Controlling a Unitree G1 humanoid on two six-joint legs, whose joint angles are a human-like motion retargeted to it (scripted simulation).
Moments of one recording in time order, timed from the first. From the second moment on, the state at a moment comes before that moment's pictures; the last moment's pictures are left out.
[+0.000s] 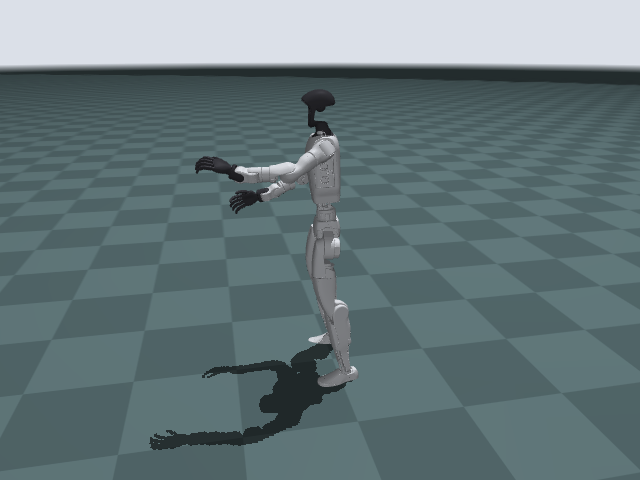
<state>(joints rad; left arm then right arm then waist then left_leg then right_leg) -1.03 0.71 -0.60 0.83 0.21 -0.14 0.41 -0.42 -0.27 0.38 0.67 0.14 -0.10 -0.29 0.01 -0.02 0.02 0.08 0.08 0.31 0.02 -0.18 -0.15 0.02 -0.21 -0.23 0.09 -0.08 0.24</state>
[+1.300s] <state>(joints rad) -1.59 0.52 -1.36 0.68 0.86 -0.20 0.38 -0.94 -0.19 0.50 0.94 0.06 -0.11 -0.55 0.02 0.01 0.00 0.08 0.07 0.25 0.02 -0.18 -0.16 0.06 -0.23 -0.29 0.09 -0.10 0.22</state>
